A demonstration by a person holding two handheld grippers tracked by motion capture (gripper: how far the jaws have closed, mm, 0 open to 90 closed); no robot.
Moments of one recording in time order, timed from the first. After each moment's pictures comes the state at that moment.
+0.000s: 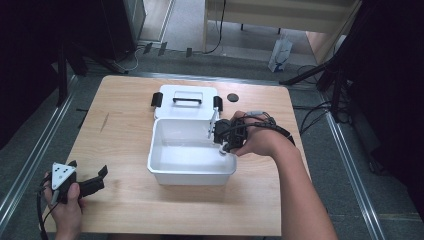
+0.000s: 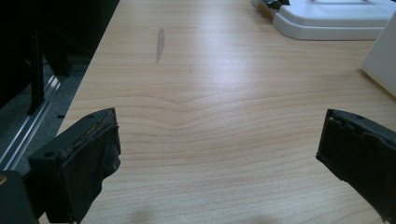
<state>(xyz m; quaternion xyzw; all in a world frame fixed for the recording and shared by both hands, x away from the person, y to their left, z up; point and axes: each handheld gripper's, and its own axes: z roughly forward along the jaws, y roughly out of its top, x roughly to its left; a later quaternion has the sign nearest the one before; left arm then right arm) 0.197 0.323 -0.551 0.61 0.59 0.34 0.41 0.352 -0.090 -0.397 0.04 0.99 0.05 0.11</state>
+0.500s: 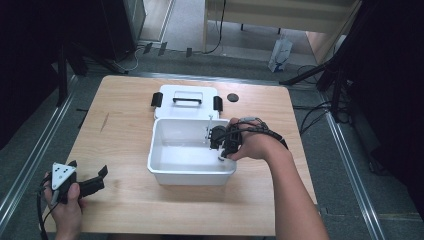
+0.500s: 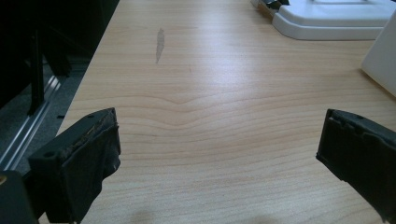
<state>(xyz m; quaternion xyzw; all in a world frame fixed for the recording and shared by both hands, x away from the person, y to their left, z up) 0.197 0.323 -0.551 0.61 0.59 0.34 0.41 0.356 -0.083 -0.427 0.04 1.00 0.02 0.08</state>
